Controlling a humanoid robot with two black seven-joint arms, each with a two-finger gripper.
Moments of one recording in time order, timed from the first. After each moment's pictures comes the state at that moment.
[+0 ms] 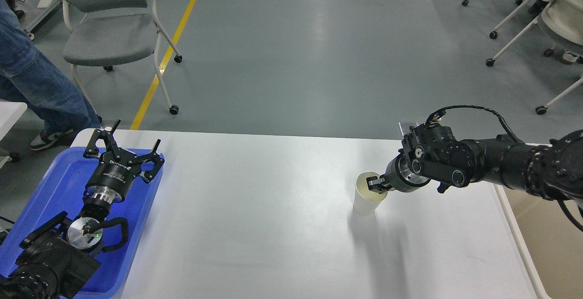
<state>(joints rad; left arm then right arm) -0.56 0.28 -0.94 -0.27 -0.14 -0.79 -0.32 1.34 -0.16 -0.65 0.74 -0.70 0.40 -0.07</state>
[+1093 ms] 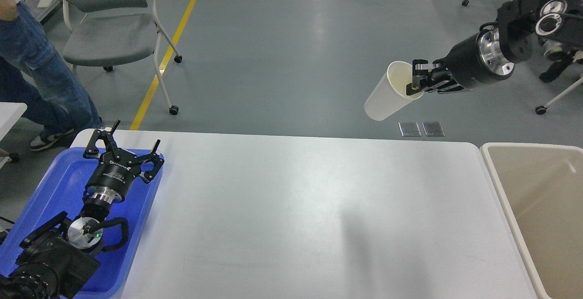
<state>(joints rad) -0.56 0.28 -0.94 -0.27 -0.14 -0.79 -0.32 1.87 -0.65 -0.53 1.12 -0.48 0.57 -0.10</state>
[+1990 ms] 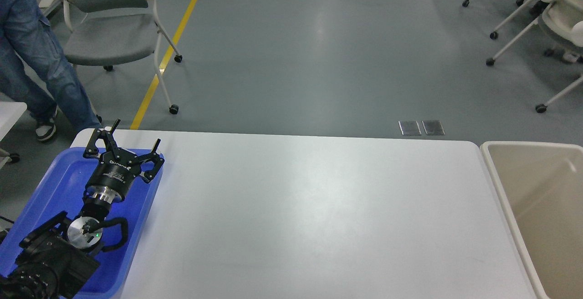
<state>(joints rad) -0.56 0.28 -0.94 -0.27 -0.14 -0.79 -0.32 1.46 -0.87 -0.40 0.49 -0.07 0.17 -0.11</state>
